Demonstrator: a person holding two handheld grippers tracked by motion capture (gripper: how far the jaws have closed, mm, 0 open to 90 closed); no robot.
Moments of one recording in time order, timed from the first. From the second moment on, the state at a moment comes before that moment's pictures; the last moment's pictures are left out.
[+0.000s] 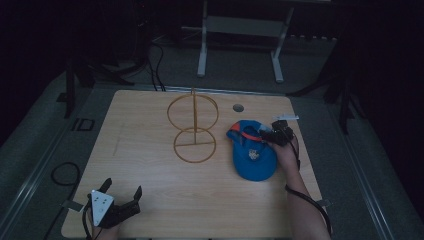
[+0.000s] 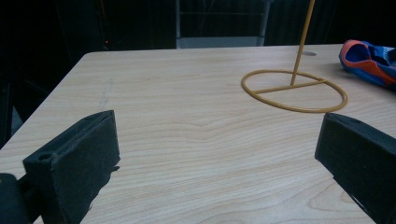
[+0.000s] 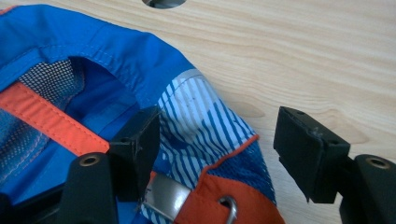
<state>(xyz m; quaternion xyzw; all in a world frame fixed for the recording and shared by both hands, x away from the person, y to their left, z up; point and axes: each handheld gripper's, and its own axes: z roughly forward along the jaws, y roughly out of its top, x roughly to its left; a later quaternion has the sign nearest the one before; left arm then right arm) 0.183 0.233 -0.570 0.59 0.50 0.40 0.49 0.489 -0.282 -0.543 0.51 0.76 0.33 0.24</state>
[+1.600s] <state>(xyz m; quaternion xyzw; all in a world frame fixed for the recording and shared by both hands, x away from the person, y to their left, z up) 0.183 0.230 -0.570 0.60 0.50 0.40 0.48 0.437 -0.263 -0.455 0.43 0.75 0.43 0.27</state>
